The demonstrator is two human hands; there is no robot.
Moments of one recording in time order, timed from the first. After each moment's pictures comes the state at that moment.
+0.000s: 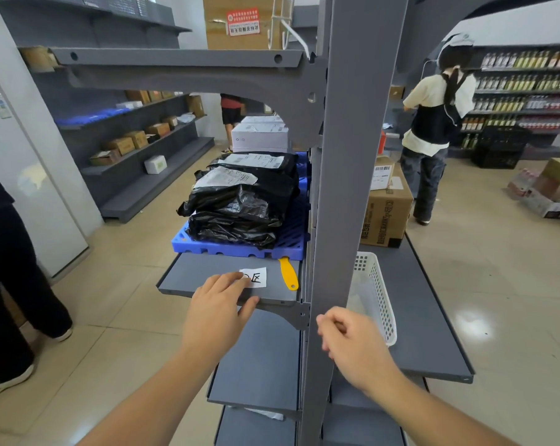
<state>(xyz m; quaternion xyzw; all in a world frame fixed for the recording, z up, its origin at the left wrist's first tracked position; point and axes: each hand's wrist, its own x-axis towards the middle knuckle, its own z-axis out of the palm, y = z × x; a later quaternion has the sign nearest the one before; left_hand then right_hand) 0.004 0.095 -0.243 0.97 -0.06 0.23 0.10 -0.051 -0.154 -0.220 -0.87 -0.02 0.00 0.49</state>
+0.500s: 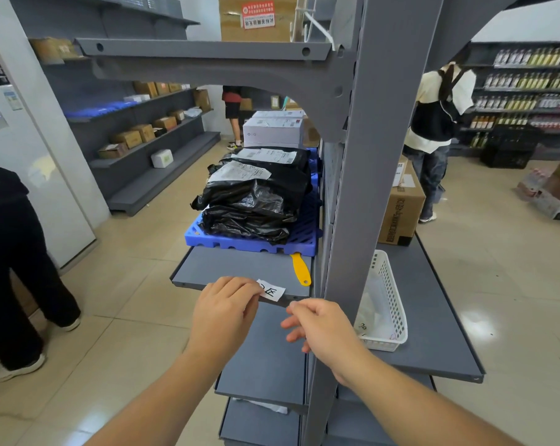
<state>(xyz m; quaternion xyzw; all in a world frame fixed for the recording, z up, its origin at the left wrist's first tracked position) -0.011 0.109 -0.248 0.90 -0.16 0.37 0.15 -0.041 -0.089 -0.204 -0.80 0.05 0.13 0.59</state>
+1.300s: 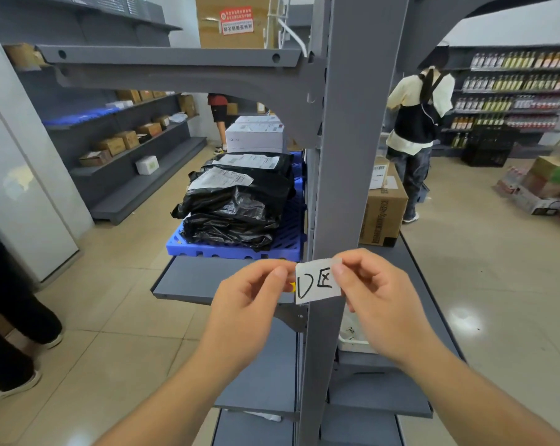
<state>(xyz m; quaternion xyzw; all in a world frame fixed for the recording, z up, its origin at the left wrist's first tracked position) -0.063 0.029 -0.135 0.76 -0.09 0.15 0.63 -0.066 -0.157 -0.120 -0.80 -0.11 -0.12 0.58</state>
